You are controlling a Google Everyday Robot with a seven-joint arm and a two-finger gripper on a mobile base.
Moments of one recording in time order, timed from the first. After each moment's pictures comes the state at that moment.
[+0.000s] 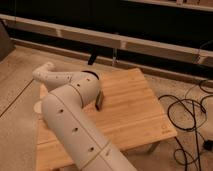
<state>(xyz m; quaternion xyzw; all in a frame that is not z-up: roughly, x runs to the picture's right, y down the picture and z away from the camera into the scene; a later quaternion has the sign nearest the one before) -0.261 0.112 0.942 -0.29 0.30 0.46 0.79</state>
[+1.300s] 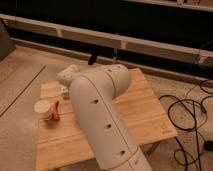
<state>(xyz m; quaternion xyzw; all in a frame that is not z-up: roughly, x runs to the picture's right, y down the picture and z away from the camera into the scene) -0.124 0.116 0.937 -0.27 0.33 0.55 0.72</state>
